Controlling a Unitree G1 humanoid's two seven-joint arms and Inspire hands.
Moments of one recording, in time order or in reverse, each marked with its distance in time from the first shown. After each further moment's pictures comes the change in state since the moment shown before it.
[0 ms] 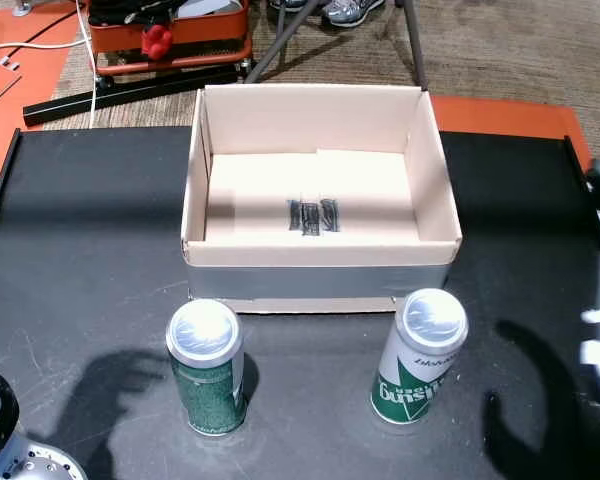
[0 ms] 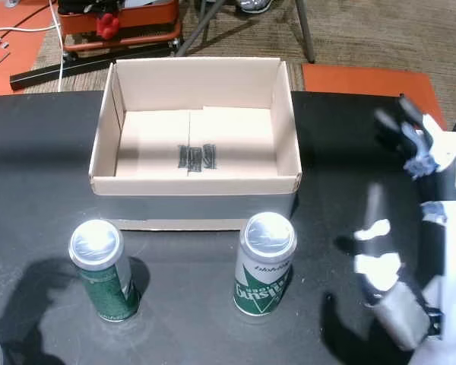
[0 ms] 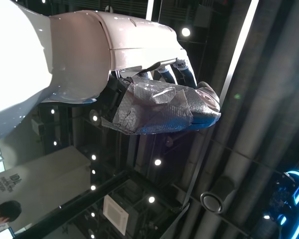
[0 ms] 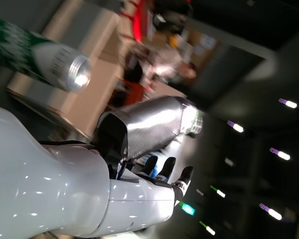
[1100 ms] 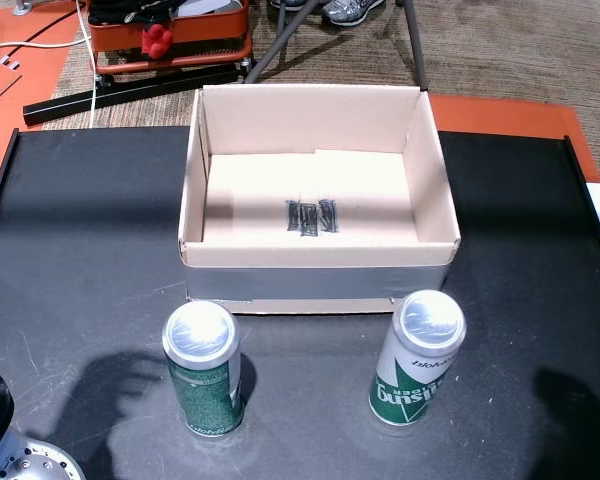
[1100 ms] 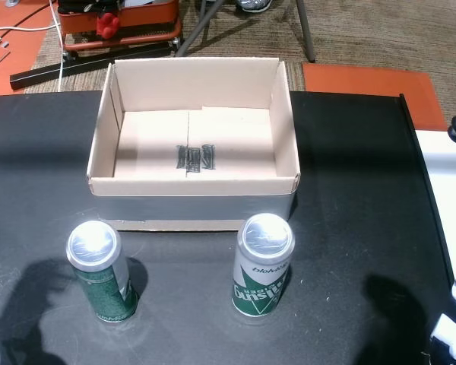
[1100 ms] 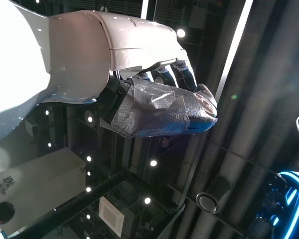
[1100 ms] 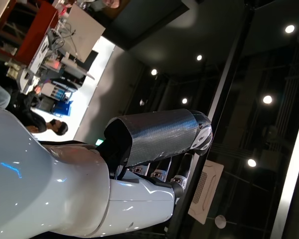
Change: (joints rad) left arm 0.001 0.000 0.000 -0.033 0.000 0.010 0.020; right arm -0.010 0.105 -0.095 -0.130 -0.025 -0.405 -0.132
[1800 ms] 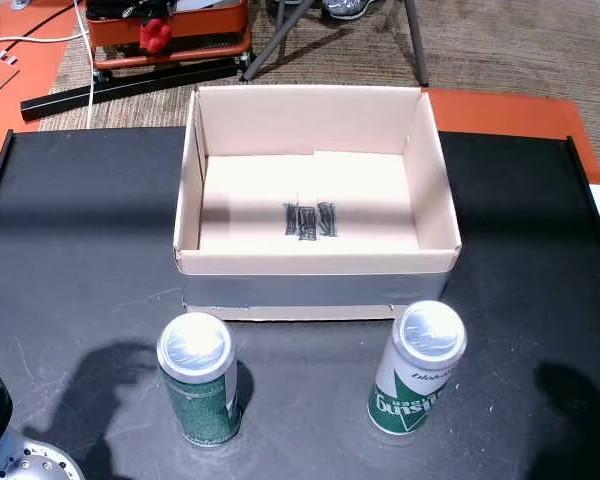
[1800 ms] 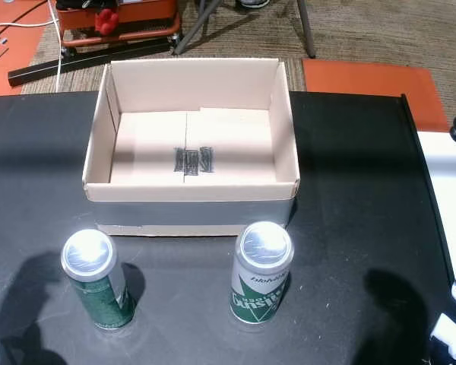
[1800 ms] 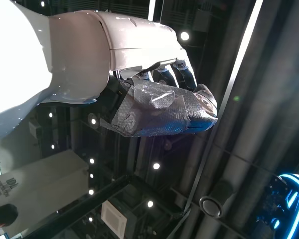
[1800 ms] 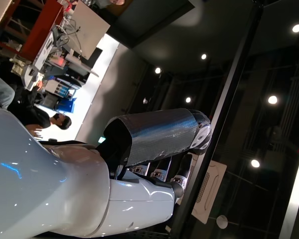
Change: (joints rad) left arm 0.000 0.000 0.001 -0.002 0.000 0.002 0.003; right arm -0.001 0.018 -0.035 -0.016 -0.025 -0.001 -0.005
